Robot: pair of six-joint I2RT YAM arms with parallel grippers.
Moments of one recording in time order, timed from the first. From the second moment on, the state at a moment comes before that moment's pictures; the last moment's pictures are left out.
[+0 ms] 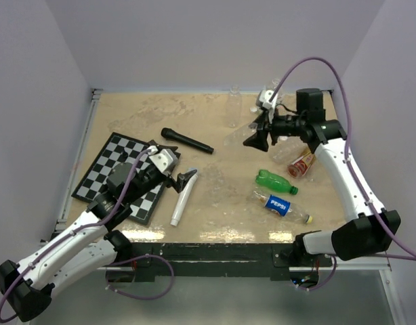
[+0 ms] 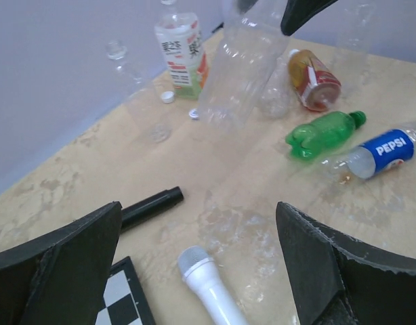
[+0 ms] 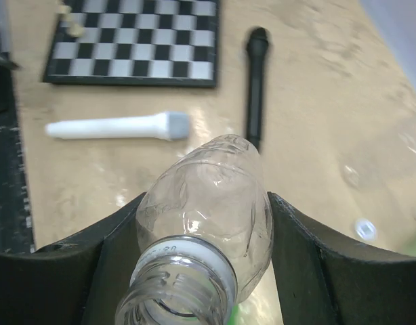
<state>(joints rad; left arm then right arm) -0.70 0.73 0.61 0.09 0.17 0.16 0.24 1.34 1.36 -0.67 -0.93 -0.56</state>
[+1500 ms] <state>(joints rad) -0.70 0.78 0.61 0.02 0.06 0.20 -0.14 2.17 2.04 -0.66 -0.37 -0.27</state>
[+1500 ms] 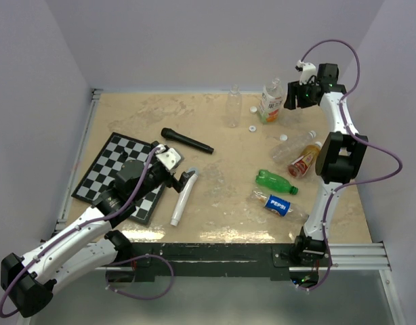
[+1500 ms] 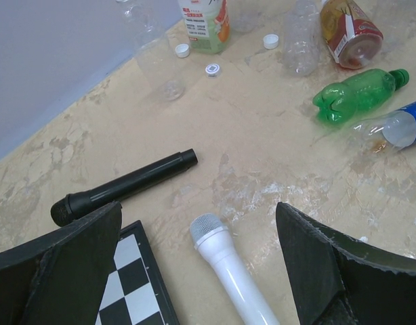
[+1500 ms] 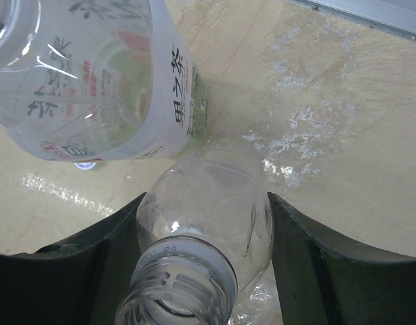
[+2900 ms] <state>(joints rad) -0.70 0.78 0.61 0.02 0.05 0.20 -0.14 2.23 2.13 -0.72 -0.37 -0.27</state>
